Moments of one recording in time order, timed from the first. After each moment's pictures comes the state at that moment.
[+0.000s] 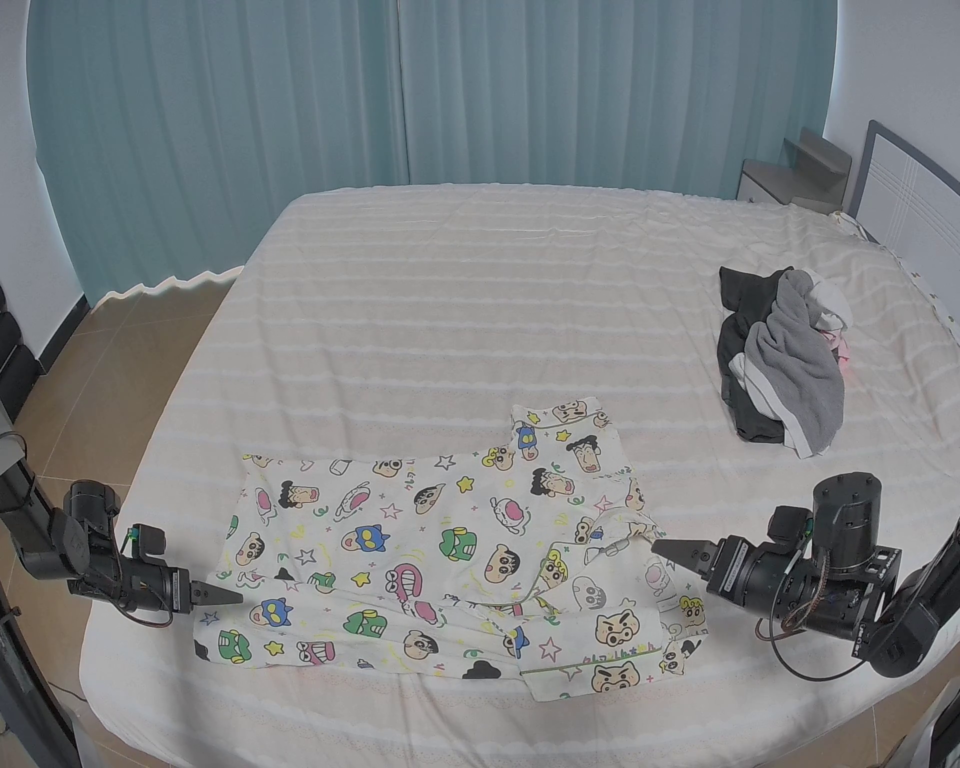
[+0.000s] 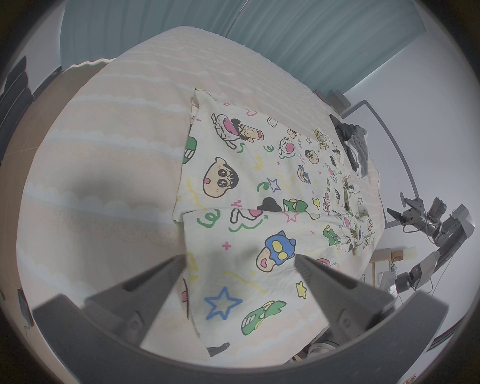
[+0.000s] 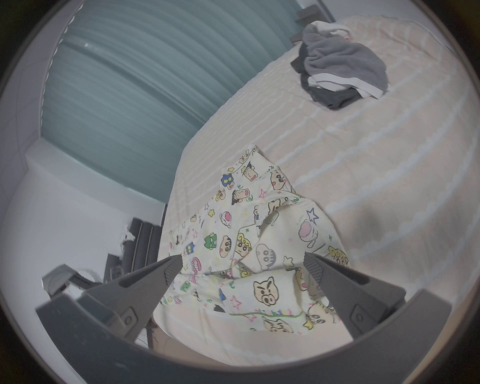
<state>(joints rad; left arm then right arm) 0.37 2.07 -0.62 -0.31 -0.69 0.28 0.46 1.79 -0.26 -1.05 0.05 0.79</state>
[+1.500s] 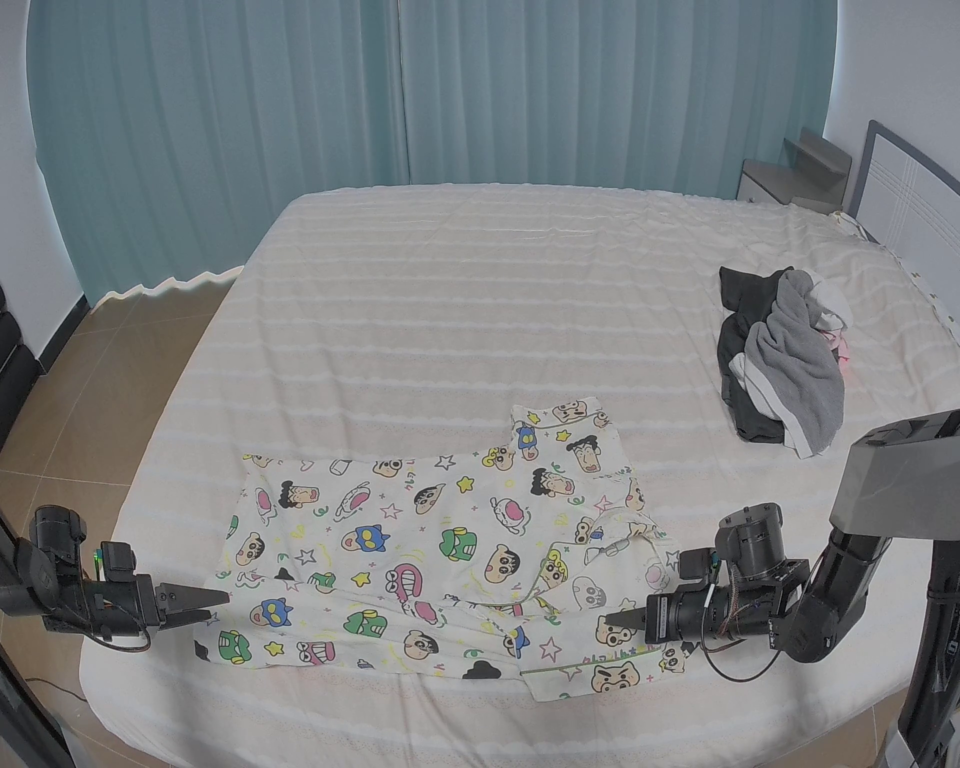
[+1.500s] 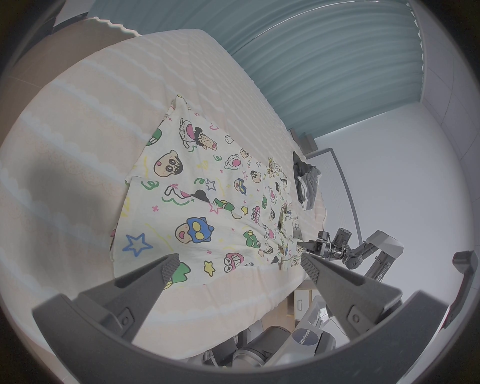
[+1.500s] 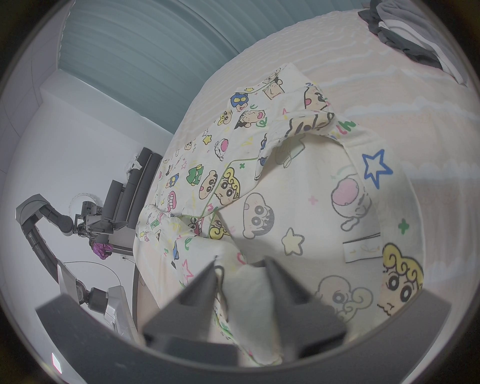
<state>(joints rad) 0.46 1.89 -0.39 -0.37 -1.06 0.08 0.41 2.21 -0.45 -1.04 0.38 0.42</state>
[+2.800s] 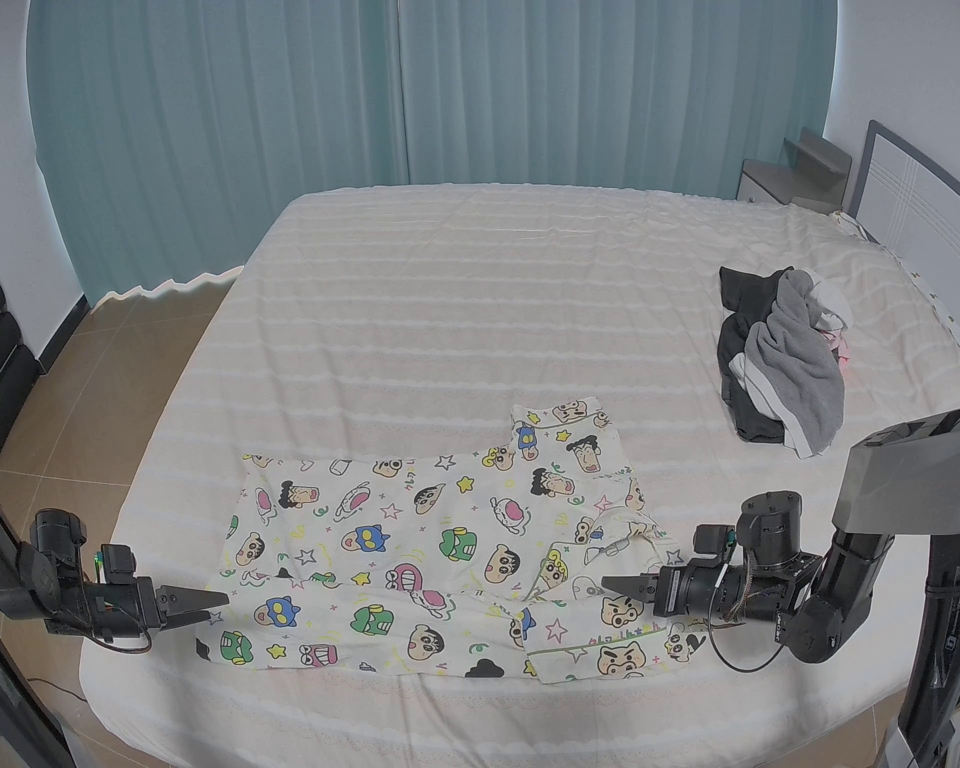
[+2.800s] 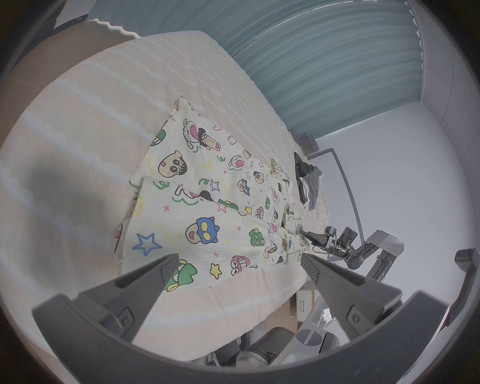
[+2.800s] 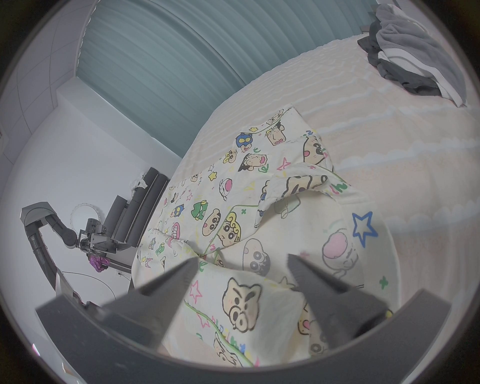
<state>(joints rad) 0.47 1.92 -0.38 -0.41 -1.05 0.08 0.37 2.23 -0.42 -1.28 0.36 0.43</state>
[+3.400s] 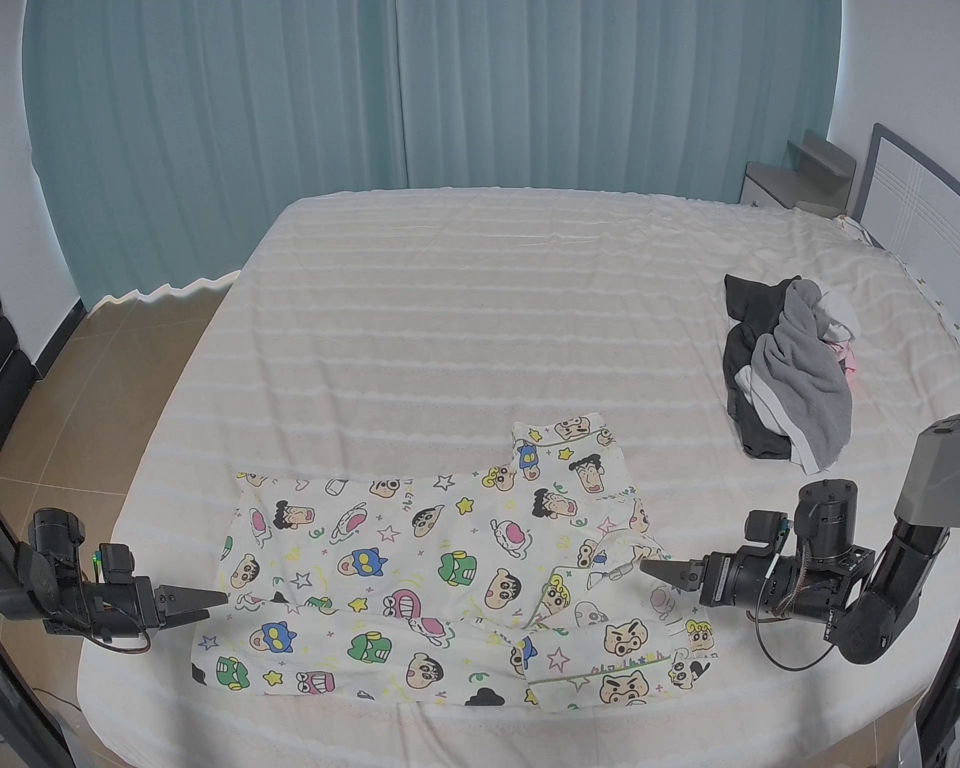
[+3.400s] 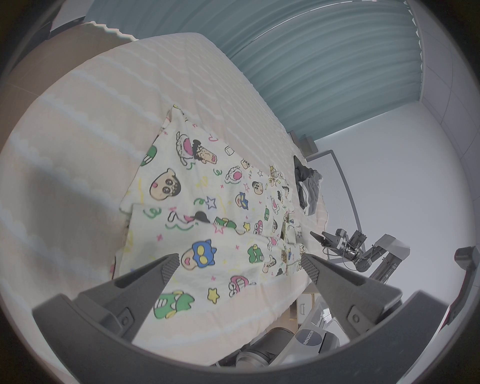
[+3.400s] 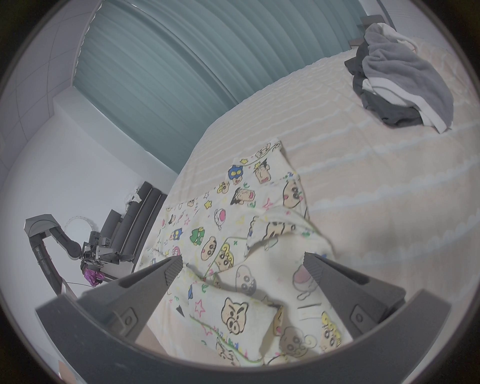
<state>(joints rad) 0.47 1.90 -0.37 -0.42 -1.06 0.08 0.31 2.05 -0.28 -1.28 0.33 0.44</state>
